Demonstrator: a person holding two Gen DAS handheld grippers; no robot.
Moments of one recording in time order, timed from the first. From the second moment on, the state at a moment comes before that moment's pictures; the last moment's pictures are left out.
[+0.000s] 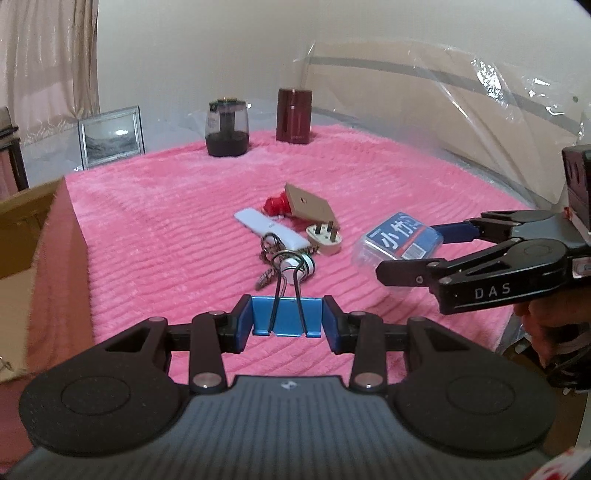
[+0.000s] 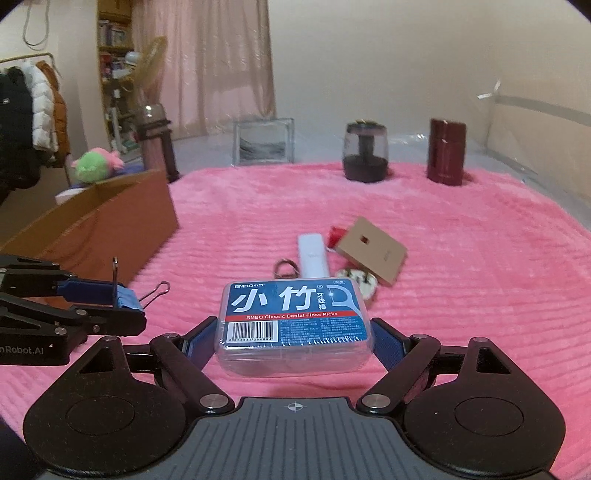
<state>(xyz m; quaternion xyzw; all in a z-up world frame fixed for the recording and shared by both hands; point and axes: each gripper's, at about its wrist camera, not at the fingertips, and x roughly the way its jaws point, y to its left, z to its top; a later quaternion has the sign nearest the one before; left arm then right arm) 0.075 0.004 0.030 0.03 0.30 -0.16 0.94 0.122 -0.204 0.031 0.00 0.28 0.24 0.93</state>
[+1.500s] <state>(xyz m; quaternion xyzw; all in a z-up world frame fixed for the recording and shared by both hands) 0.103 0.274 0.107 0.14 0.34 -0.12 0.92 0.208 0.078 0.114 -0.14 0.21 0.53 0.81</state>
